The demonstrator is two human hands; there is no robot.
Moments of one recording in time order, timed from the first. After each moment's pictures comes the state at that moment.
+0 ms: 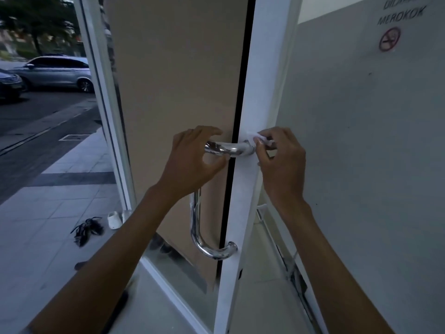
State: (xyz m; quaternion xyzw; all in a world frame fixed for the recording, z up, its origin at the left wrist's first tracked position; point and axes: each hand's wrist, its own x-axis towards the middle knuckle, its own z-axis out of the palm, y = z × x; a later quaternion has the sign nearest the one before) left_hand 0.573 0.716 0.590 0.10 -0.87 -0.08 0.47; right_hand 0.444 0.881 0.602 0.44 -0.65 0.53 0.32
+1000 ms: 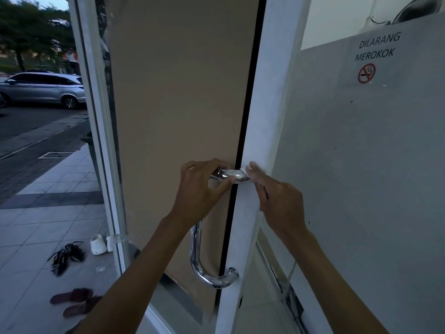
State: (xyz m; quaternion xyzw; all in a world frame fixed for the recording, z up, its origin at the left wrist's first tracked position) left_hand 0.556 0.703 0.583 0.06 -0.83 -0.19 0.52; right_hand 0.423 0.871 0.572 0.50 -0.68 0.37 0.39
